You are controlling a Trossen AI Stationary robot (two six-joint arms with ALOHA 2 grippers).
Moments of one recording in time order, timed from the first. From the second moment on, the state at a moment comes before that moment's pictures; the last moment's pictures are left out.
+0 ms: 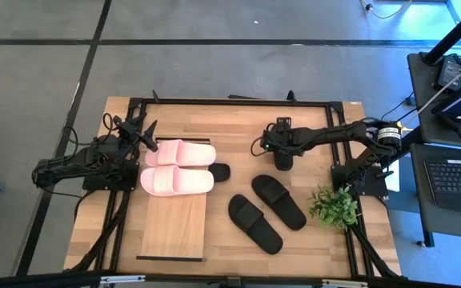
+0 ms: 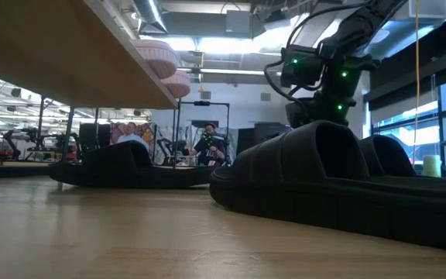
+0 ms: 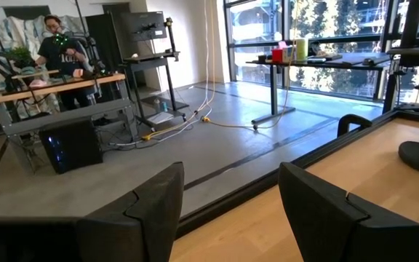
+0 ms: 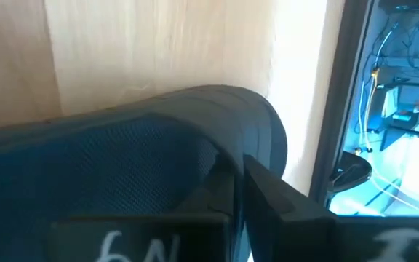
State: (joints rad) left arm 0.17 0.00 0.21 -0.25 -0.87 0.06; right arm -0.25 1.63 0.88 -0.54 0.62 -0.37
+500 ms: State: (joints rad) left arm 0.17 0.00 0.21 -0.25 -0.88 0.06; right arm -0.17 1.51 0.97 -0.54 0.65 -0.38
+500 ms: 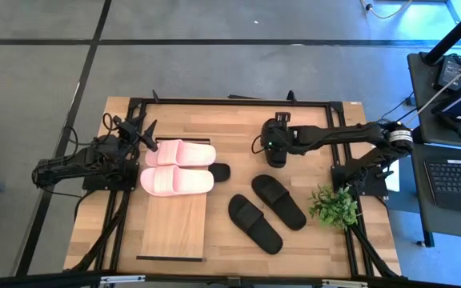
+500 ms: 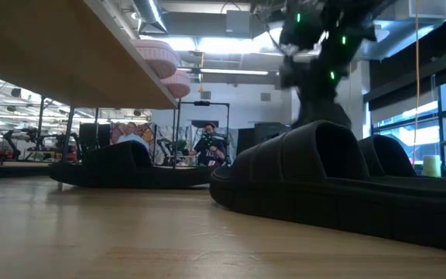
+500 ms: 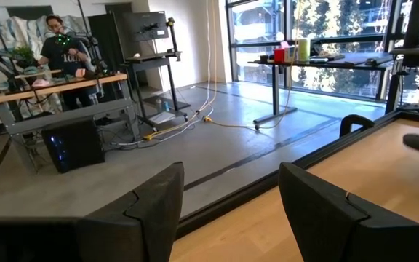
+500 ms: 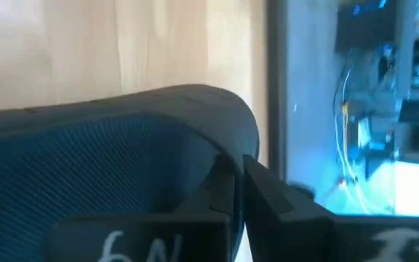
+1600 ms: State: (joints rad) left arm 0.17 0.00 0.21 -0.25 -0.88 0.07; right arm 0.34 1.63 1.08 -0.19 0.35 -0.61
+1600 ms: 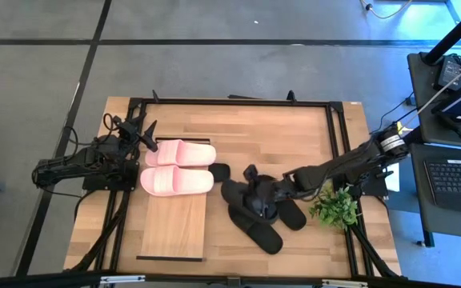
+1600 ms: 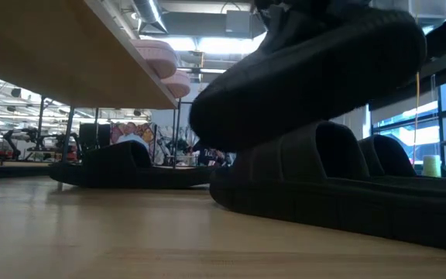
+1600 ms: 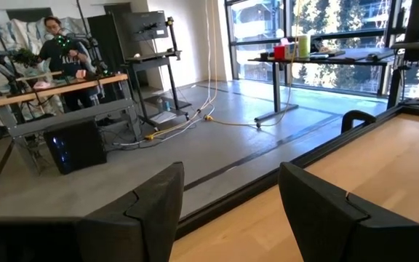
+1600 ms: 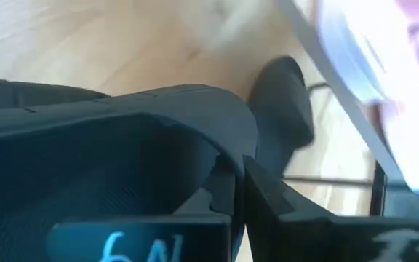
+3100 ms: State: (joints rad) left arm 0.17 0.00 0.21 -0.25 -0.88 0.09; right arm 0.27 1.79 1.08 0.23 0.03 -0.98
